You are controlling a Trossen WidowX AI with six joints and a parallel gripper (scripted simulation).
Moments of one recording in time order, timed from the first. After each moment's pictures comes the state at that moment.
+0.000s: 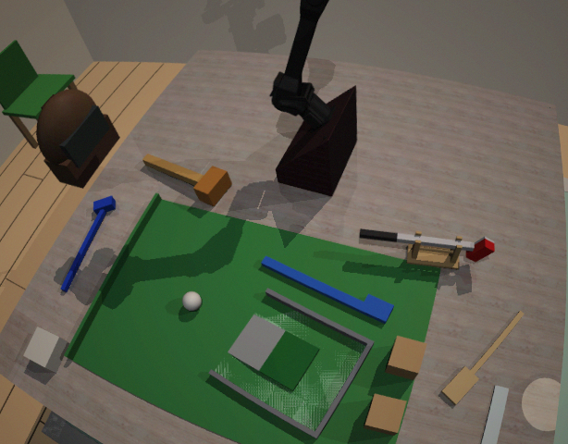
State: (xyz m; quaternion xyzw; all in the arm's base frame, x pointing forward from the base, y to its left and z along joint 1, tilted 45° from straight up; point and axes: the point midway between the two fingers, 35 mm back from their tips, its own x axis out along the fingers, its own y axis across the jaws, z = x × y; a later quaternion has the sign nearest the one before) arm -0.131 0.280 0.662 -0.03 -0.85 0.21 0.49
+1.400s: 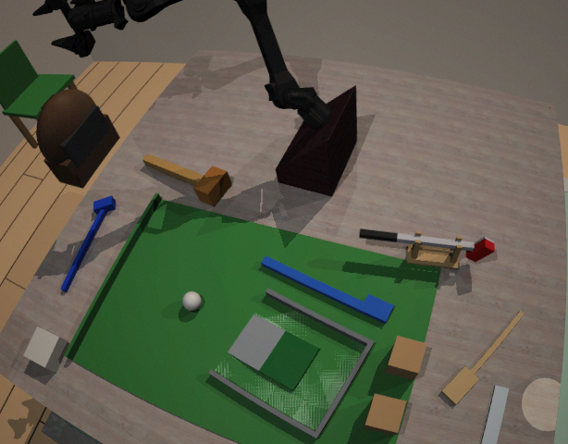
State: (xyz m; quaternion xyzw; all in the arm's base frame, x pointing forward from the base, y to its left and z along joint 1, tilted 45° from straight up) arm 0.138 -0.172 0.654 0.24 -0.52 -0.27 0.77
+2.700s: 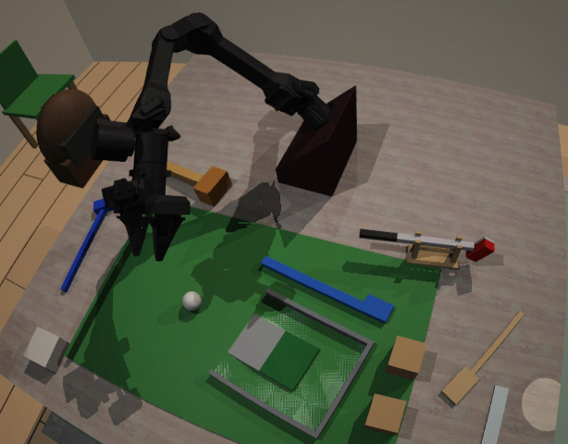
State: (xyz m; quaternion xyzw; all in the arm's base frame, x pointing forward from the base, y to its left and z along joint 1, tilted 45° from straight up) arm 0.483 -0.036 0.196 -0.09 0.30 -0.13 0.94
